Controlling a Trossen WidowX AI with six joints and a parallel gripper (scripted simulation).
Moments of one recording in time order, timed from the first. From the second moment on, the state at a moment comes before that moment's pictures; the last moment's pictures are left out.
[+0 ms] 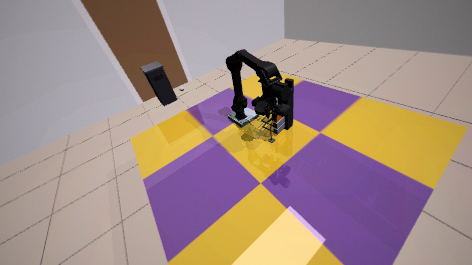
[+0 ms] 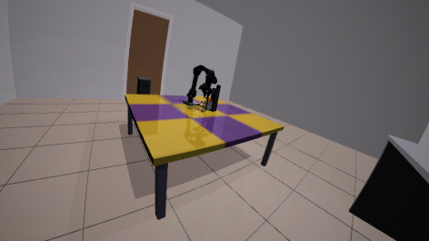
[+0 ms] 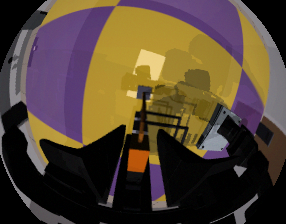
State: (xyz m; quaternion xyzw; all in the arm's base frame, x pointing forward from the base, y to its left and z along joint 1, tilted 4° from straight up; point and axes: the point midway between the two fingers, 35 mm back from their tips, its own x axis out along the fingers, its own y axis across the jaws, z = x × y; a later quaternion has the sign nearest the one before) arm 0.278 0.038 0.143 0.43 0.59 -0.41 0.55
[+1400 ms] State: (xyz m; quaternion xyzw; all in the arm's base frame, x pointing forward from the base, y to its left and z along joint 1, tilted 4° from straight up) arm 0.266 0.077 0.135 0.43 0.59 -0.41 0.55
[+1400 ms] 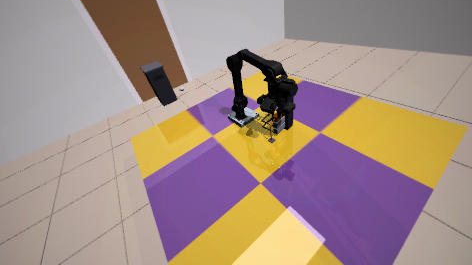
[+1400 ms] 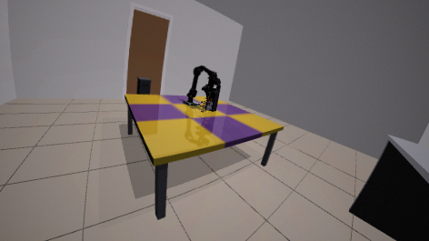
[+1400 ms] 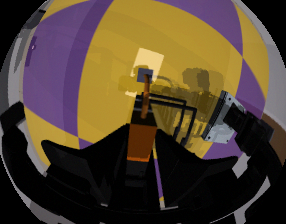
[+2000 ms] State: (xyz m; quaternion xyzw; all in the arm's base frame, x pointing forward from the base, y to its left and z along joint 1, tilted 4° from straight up) arm 0.266 0.076 0.135 0.43 0.59 -0.41 0.54
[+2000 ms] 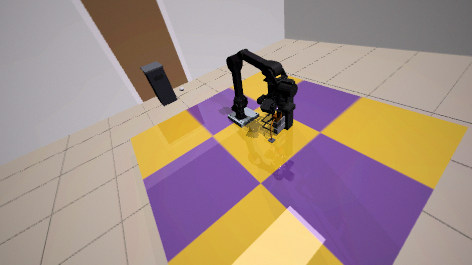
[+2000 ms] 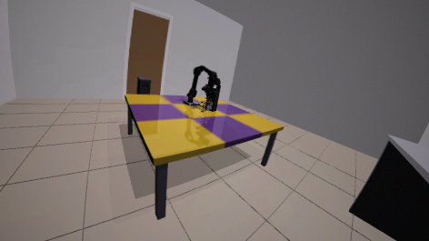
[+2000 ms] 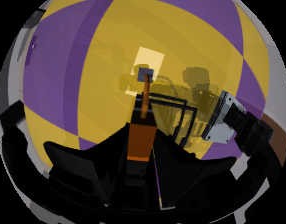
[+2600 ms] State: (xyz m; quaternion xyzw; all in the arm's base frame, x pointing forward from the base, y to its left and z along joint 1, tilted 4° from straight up) arm 0.269 0.074 0.134 0.43 0.62 -0.38 0.53
